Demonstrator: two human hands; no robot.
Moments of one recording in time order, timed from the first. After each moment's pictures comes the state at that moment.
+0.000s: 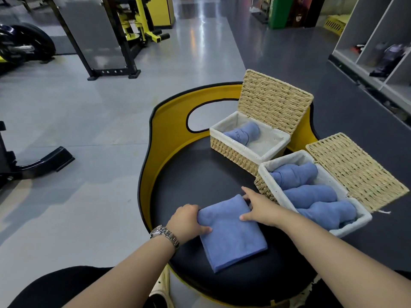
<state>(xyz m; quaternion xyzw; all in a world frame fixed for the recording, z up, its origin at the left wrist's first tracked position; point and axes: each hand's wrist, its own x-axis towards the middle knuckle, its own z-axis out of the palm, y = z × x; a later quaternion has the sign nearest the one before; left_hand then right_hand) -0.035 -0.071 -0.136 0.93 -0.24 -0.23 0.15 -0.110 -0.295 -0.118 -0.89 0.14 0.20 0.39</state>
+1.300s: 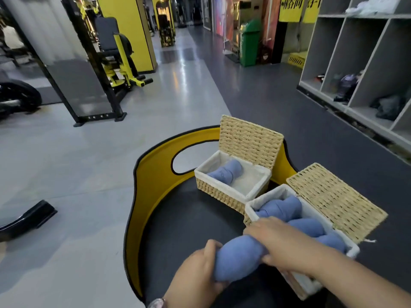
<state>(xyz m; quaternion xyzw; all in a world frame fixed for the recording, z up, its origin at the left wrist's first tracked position) -0.080 -0.113 -0.048 0.90 -0.37 -0.17 0.17 -0.145 -0.322 -0.014 -0.99 -0.06 0.11 0.09</state>
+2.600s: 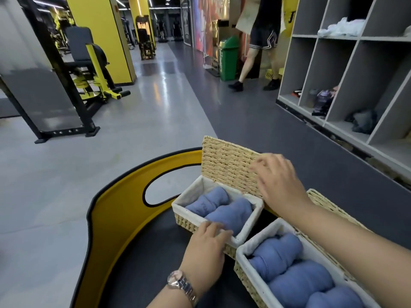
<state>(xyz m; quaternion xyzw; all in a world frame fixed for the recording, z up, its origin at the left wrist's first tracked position) 0.046 -0.234 -0.091 0.84 -0.51 0.01 0.16 -0.018 -0.450 0.006 -0.94 0.08 -0.34 -0.03</state>
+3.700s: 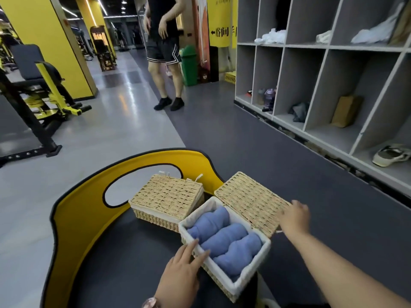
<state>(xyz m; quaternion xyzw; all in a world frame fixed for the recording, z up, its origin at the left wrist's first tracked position) -0.095 -0.214 -0.096 0.82 -0.56 -0.08 0.10 -0.241 -0.513 -0.074 -0.71 0.60 -0.23 0.29</state>
